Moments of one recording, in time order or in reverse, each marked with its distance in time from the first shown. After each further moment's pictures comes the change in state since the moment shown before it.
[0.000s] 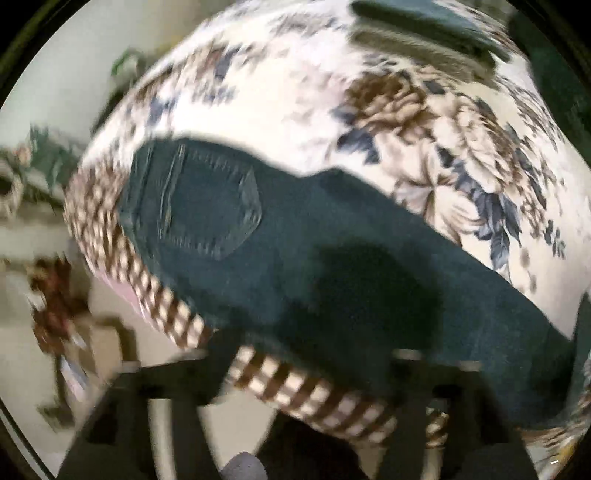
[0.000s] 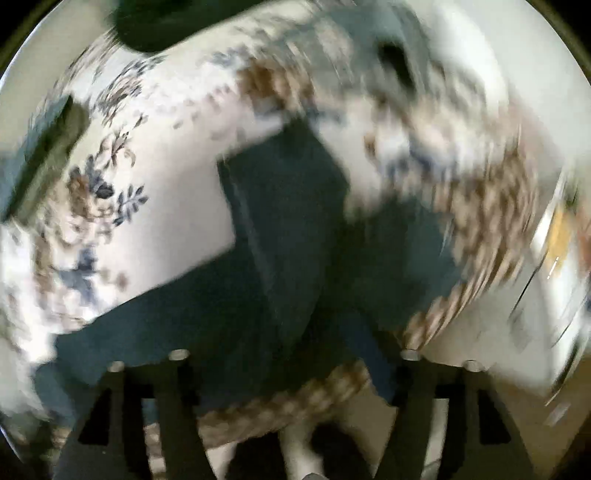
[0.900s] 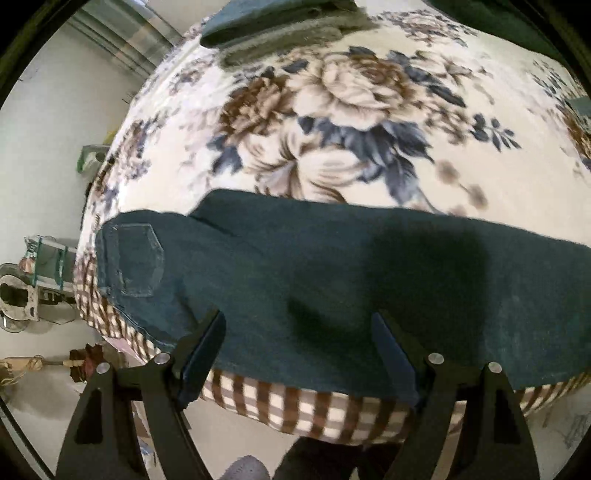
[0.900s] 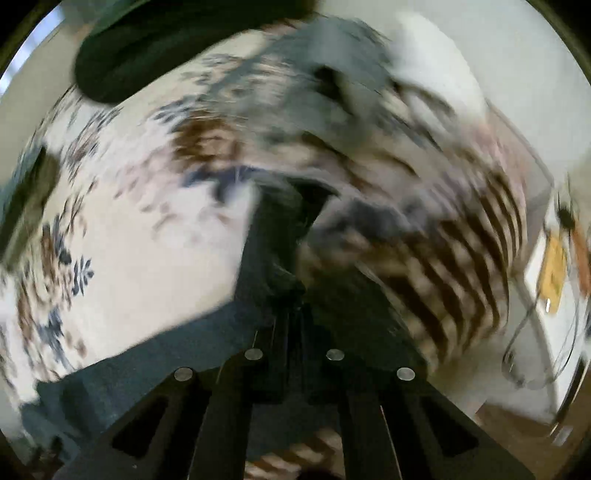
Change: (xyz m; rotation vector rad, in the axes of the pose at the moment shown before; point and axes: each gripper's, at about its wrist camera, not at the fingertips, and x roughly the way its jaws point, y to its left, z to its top) left arm -0.006 -0.127 -0.044 0.340 -0.058 0.088; right arm 0.039 -0.093 0.035 0.189 -0.068 0.063
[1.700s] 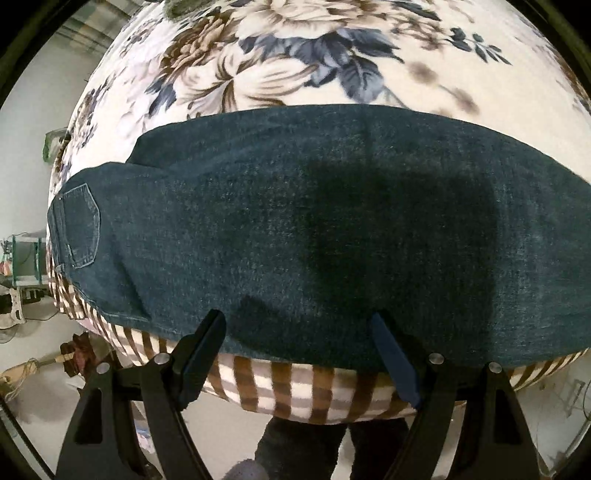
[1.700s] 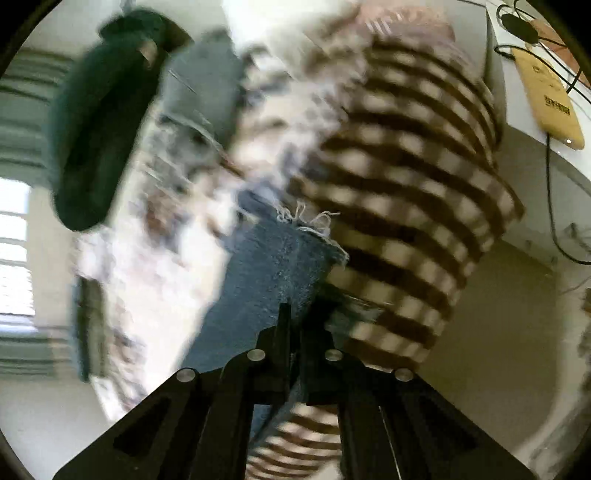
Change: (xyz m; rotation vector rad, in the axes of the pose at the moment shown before) left arm 0.048 -0.035 -0.024 0.069 0.177 -0.079; right arm 0.023 -0.141 -0.054 0.461 0.026 0.292
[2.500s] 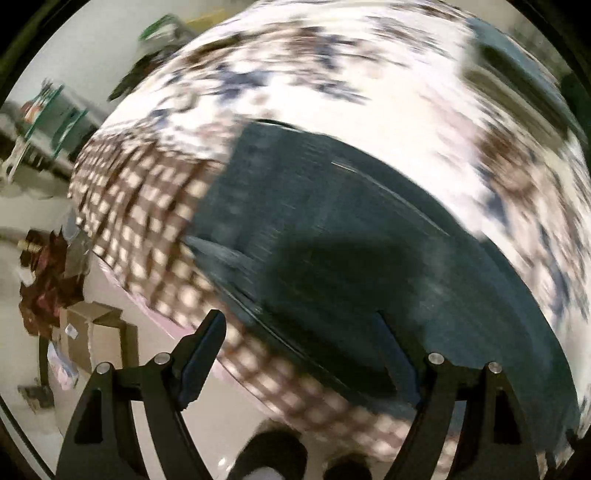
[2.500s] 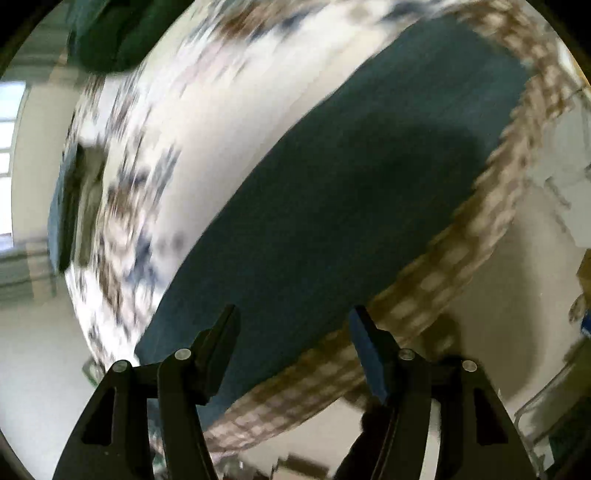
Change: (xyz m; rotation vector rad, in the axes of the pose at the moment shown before) left arm 0.036 0.358 -0.018 -0.582 -0.096 -0.105; right arm 0.036 0.166 -0.216 -0.163 0.283 -0.036
